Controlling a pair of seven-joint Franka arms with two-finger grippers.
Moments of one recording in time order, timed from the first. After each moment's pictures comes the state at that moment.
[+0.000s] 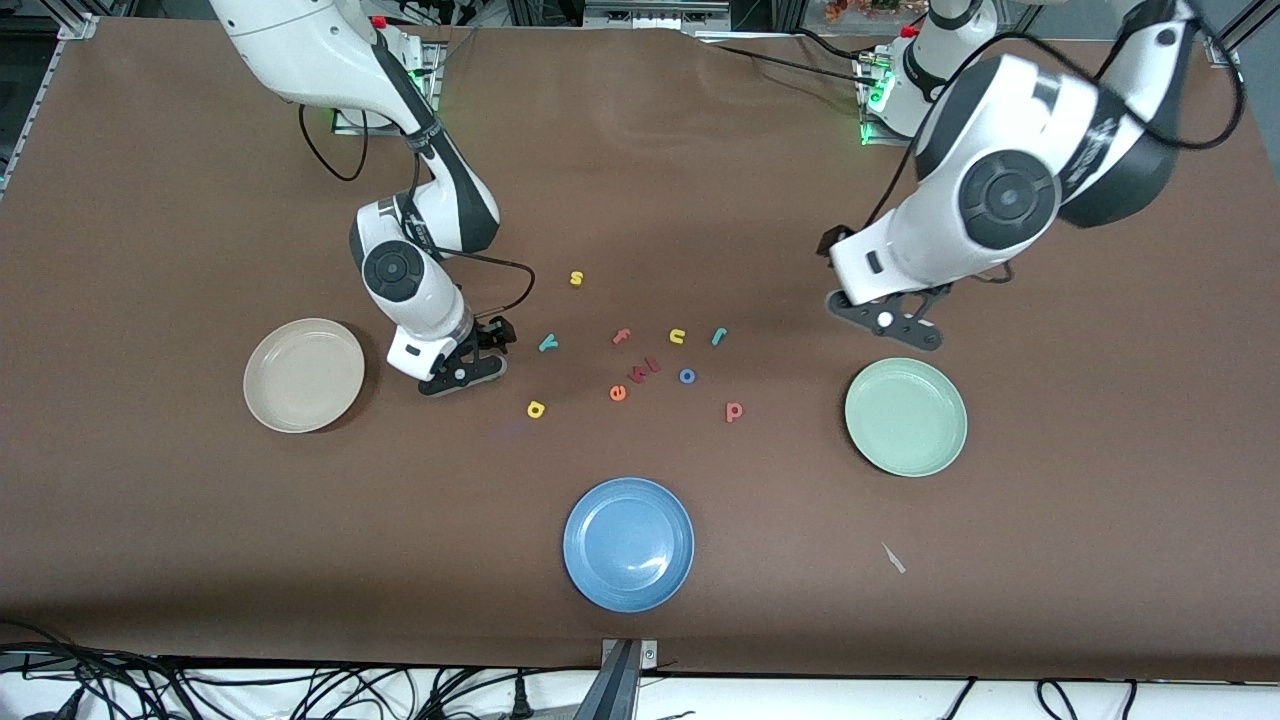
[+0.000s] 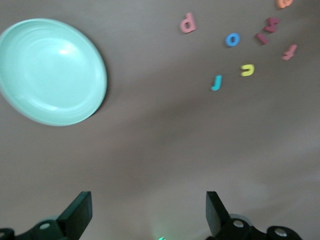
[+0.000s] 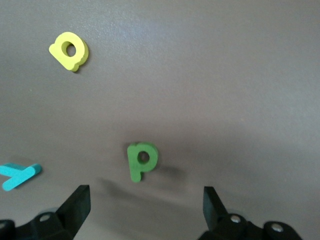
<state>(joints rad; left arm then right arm) -0.34 0.29 -0.07 -1.59 -0.09 1.60 0.00 0.48 0.53 -0.04 -2.00 0.06 2.53 0.01</state>
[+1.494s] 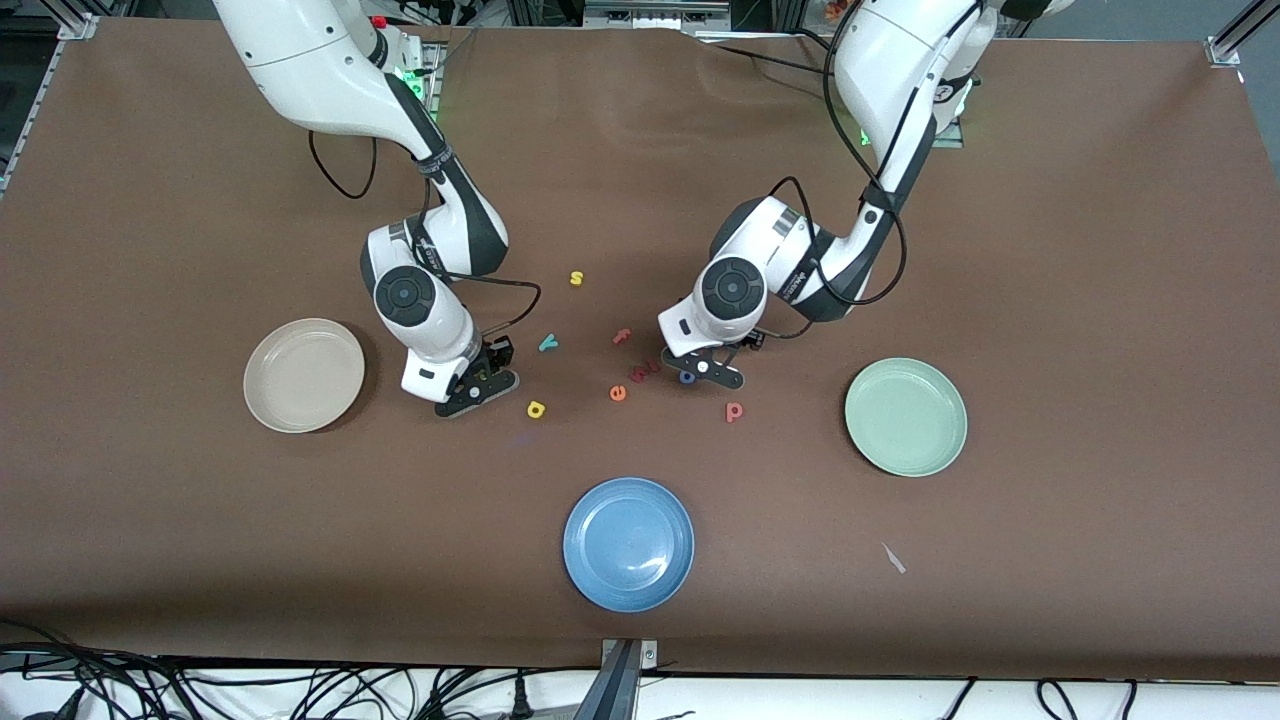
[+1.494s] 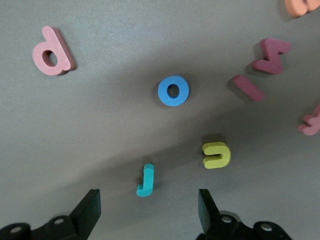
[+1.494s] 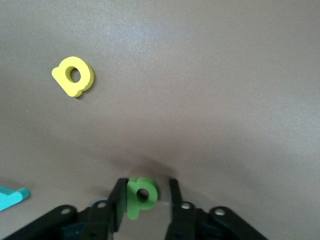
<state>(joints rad) -0.58 0.69 -0.07 -1.63 -0.06 2.11 -0.24 0.48 0.61 -0.05 -1.90 0.06 2.51 -0.08</state>
